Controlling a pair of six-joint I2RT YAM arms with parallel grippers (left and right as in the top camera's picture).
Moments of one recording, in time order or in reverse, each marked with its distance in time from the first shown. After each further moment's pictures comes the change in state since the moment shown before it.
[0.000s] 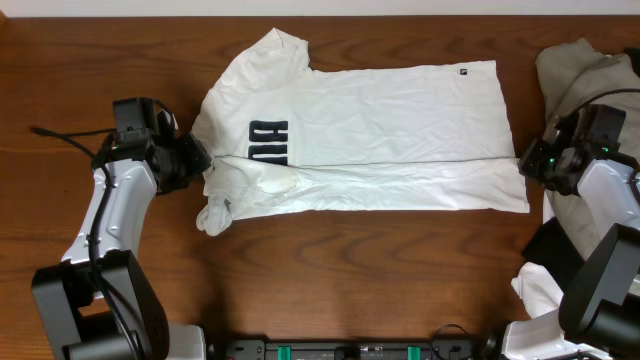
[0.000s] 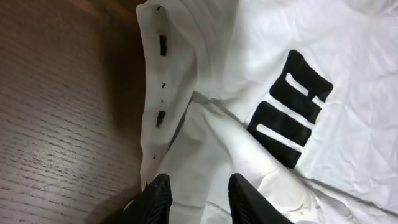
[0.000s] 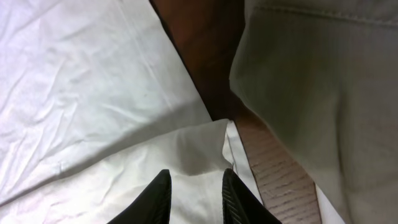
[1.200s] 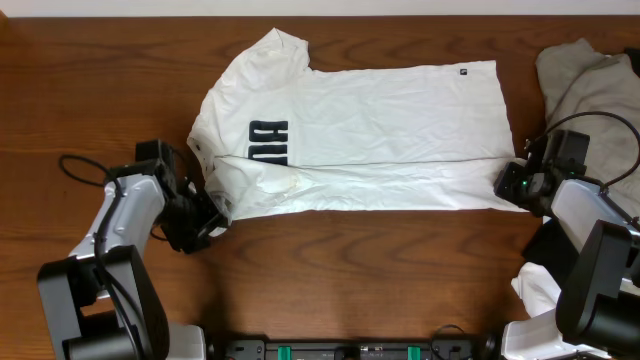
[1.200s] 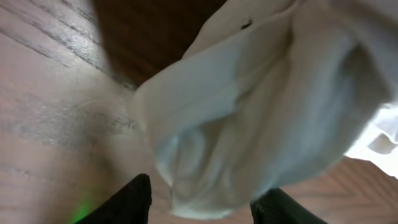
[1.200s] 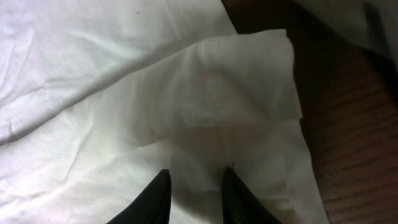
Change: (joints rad) left arm 0.000 0.000 -0.152 -0.341 0.000 -0.008; right arm 0.064 0.000 -0.214 0.188 0.004 -0.004
